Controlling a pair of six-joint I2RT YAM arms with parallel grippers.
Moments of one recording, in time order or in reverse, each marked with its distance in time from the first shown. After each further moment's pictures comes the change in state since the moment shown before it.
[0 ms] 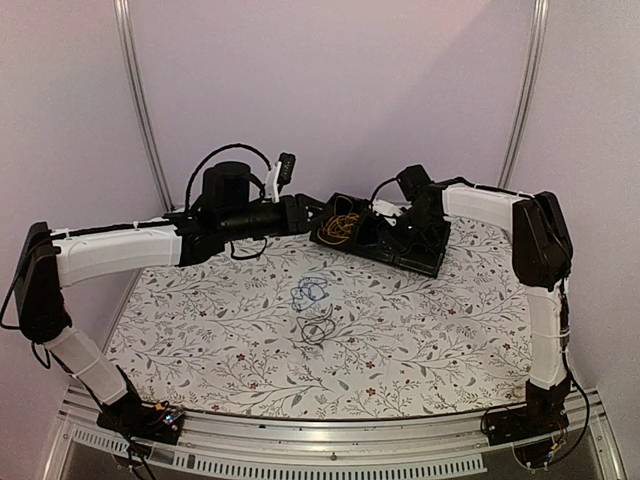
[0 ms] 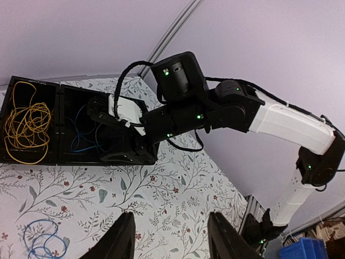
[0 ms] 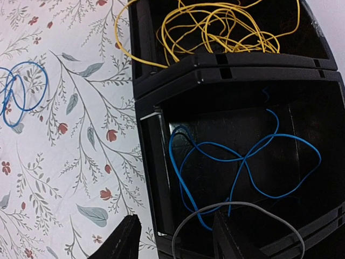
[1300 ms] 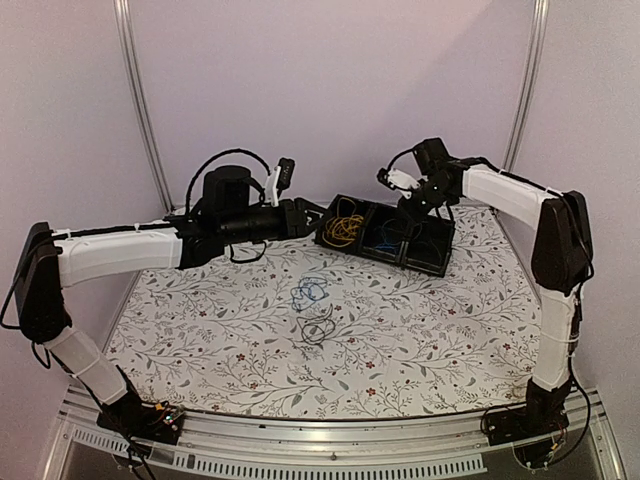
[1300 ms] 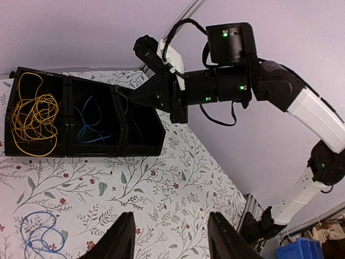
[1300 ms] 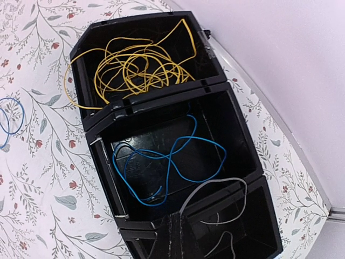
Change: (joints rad) left arm 0.005 0.000 -0.026 0.003 0.005 -0.023; right arm -0.020 -0.111 0.047 -0.045 0.192 0.048
